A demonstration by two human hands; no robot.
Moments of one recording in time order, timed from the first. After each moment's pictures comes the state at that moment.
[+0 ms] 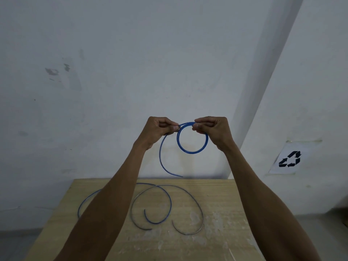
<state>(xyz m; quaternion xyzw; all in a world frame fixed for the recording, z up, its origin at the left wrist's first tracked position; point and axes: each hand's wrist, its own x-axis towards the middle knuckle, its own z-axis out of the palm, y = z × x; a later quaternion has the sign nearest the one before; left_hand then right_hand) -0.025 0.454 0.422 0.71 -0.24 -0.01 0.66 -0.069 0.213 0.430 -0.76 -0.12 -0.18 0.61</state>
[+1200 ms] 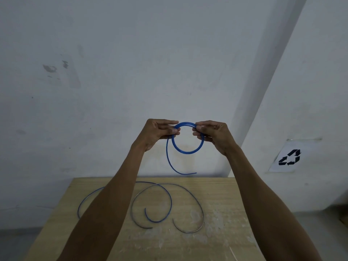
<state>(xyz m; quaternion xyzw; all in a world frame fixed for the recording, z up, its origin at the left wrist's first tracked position) -0.028 0.463 0.413 0.66 -0.24 -0.08 0.71 -0.076 0.213 0.422 -0.72 -0.07 -0.07 0.69</state>
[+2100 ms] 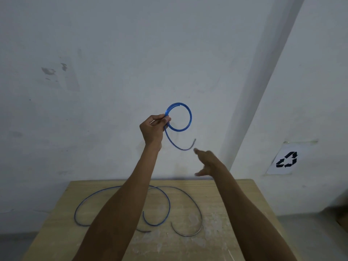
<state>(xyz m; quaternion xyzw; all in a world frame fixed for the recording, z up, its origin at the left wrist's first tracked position) -0.015 0.423 0.408 0.52 0.00 0.14 0.84 -0.082 0.246 0.365 -0.69 0.30 0.07 0.65</state>
